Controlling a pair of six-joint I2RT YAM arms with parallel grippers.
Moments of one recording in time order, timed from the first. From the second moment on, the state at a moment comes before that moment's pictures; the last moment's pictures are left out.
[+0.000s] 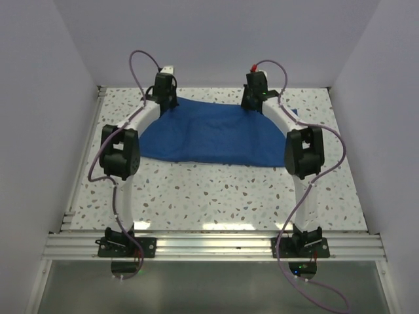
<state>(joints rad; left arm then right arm) -0.24 2.22 1.84 -0.24 -0.17 -0.22 0.30 2.26 1.97 -0.44 0.17 0.40</state>
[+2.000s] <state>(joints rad) -1.34 1.34 0.87 -0.91 -0.95 -1.28 0.61 0.90 0.48 -0.44 0.16 0.80</state>
